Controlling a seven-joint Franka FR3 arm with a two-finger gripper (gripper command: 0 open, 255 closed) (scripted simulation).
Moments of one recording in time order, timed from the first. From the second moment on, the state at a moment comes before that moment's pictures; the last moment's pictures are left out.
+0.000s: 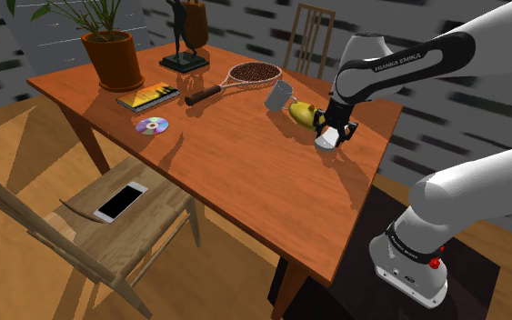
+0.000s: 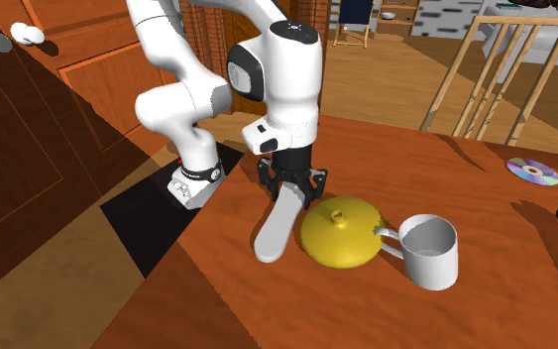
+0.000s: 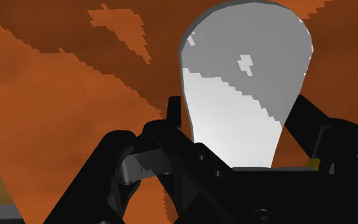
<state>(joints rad) -0.34 -0.50 0.18 -2.70 0.12 2.23 1.09</state>
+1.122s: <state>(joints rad) -0.34 -0.56 0.17 -2.62 0.11 2.08 1.09</state>
